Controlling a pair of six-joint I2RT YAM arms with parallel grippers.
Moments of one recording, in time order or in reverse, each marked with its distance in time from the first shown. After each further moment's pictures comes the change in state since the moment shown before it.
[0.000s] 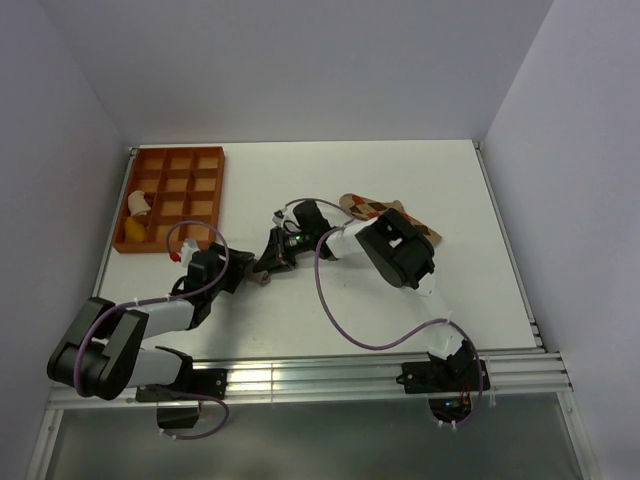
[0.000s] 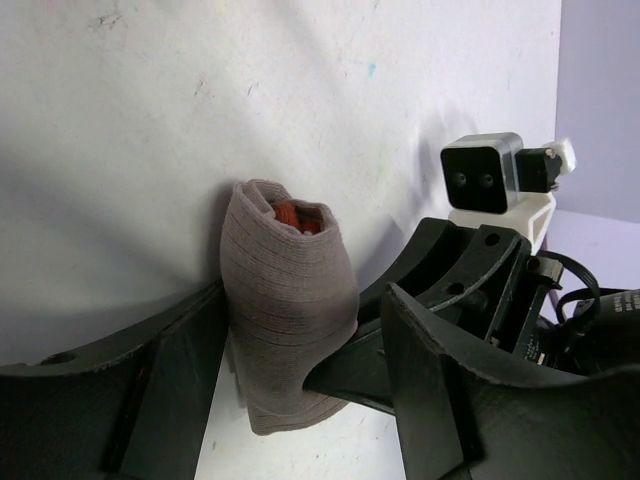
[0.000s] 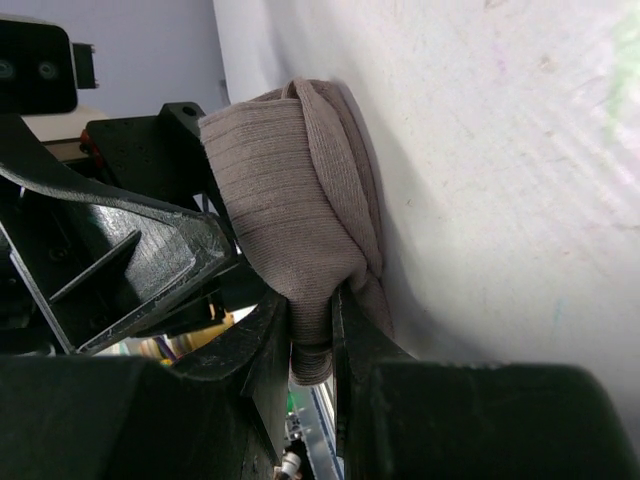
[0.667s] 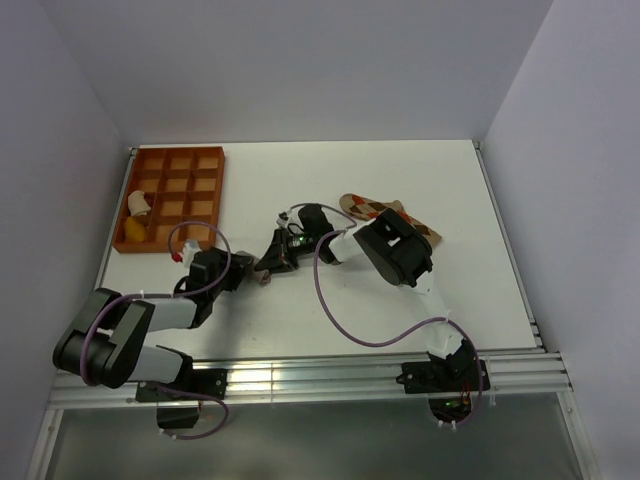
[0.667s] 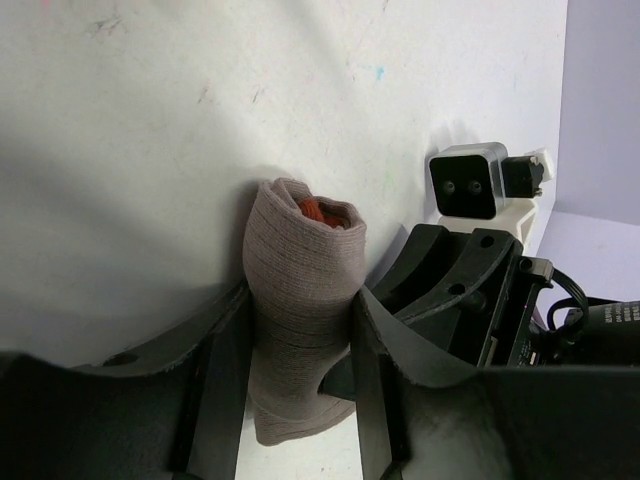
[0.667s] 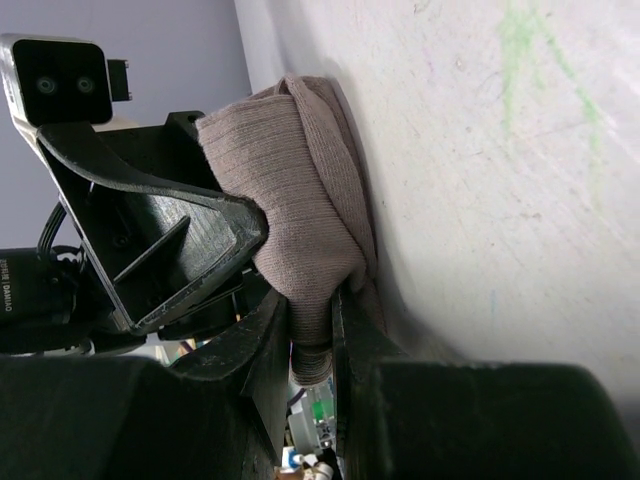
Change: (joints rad) left arm -0.003 0.073 -0.014 0.099 -0.003 -0.009; right arm -0.018 0.037 -0.049 0.182 -0.024 0.150
